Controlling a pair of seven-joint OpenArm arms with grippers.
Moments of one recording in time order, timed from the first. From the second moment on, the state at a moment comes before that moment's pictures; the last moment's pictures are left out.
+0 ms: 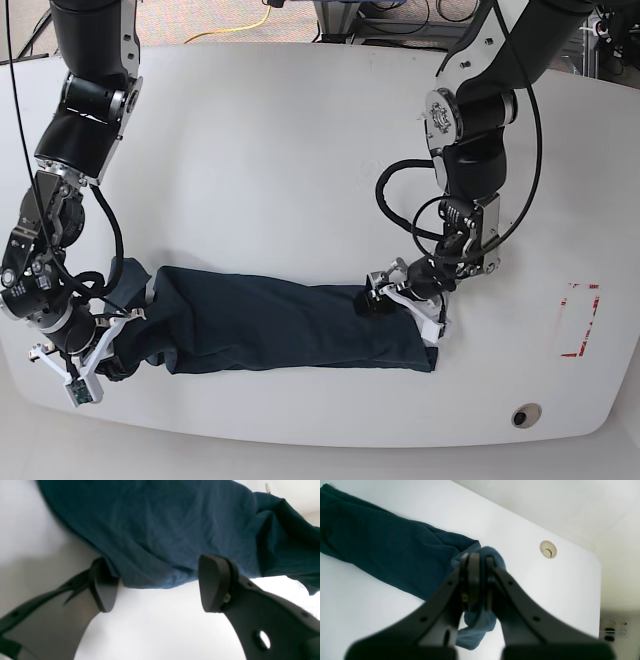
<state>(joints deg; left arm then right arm) -34.8 4.1 -23.5 34.6 -14.2 -30.5 33.4 29.3 22.0 15.6 91.4 21.6 36.0 -64.7</state>
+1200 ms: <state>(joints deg) -32.0 6.6 -23.5 43.4 -13.5 -30.0 33.6 26.9 22.0 15.8 93.8 21.6 36.0 -64.6</state>
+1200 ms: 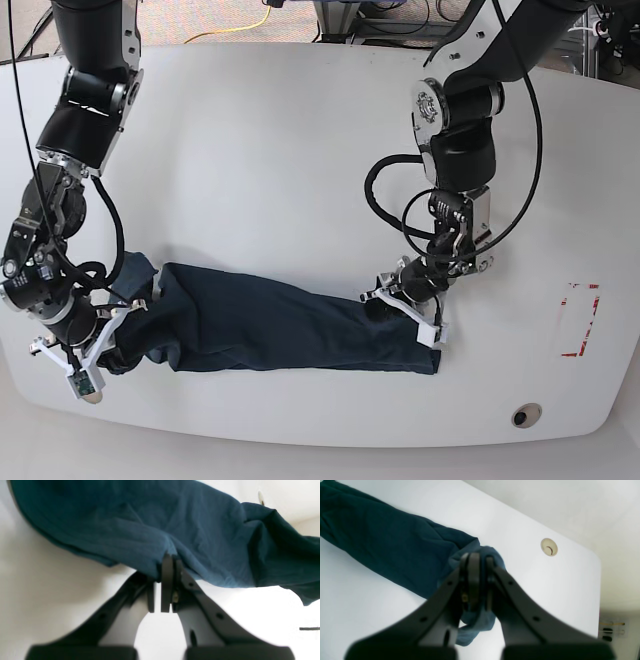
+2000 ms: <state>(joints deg) -23.8 -5.3 -19.4 93.8 -18.0 -35.4 55.4 22.2 22.4 15.9 105.9 21.6 35.9 -64.8</state>
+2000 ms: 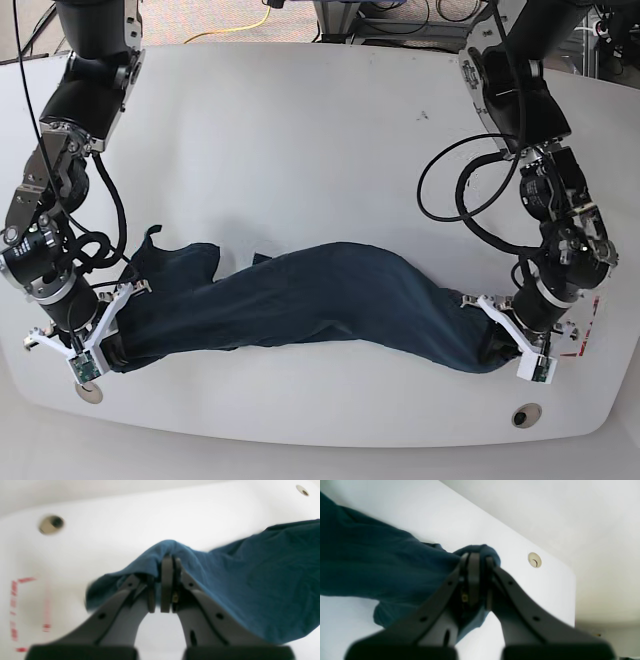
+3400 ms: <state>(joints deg) -56.6 -7.8 -19.5 97.9 -19.6 -35.5 65.2 47.5 27.4 16.5 84.3 21.5 36.1 -66.1</state>
